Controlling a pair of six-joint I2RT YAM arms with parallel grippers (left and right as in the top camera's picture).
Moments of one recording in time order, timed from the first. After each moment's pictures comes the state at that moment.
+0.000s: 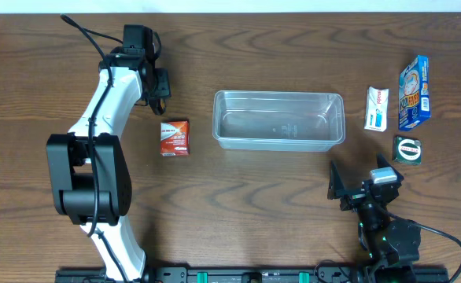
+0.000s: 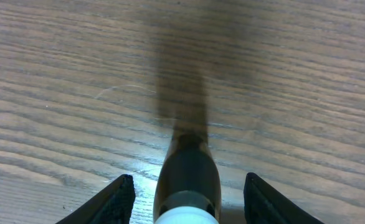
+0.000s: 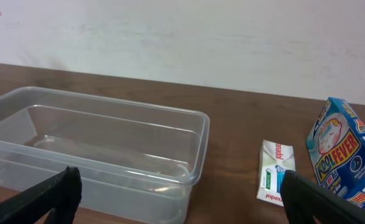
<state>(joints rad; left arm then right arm) -0.05 2.01 1.55 -0.73 -0.06 -0.17 0.12 0.01 0.01 -0.07 -0.05 -0.01</state>
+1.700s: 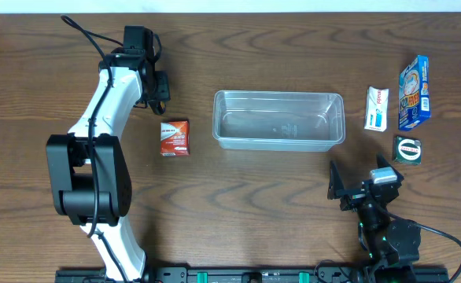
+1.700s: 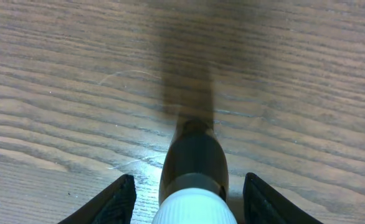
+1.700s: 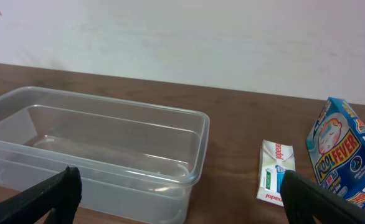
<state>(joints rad) -0.05 2.00 1.55 -0.77 -0.07 -0.18 0.12 0.01 0.01 -0.07 -0.05 -0.01</state>
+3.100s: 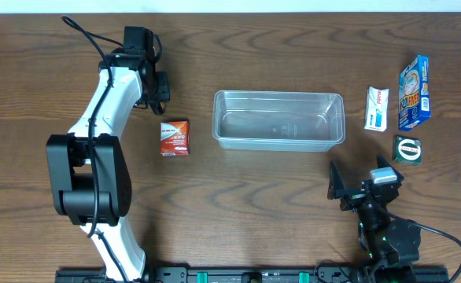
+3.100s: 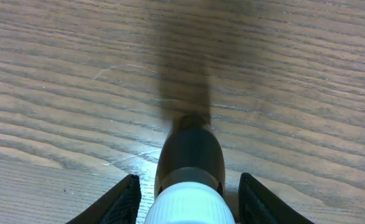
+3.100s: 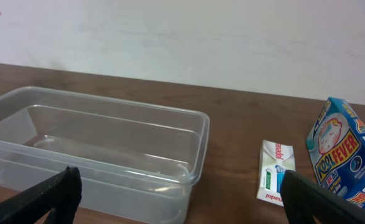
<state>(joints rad) -0.05 2.00 1.55 -0.79 -0.06 -0.18 0.12 0.01 0.01 -0.07 -0.05 -0.01</state>
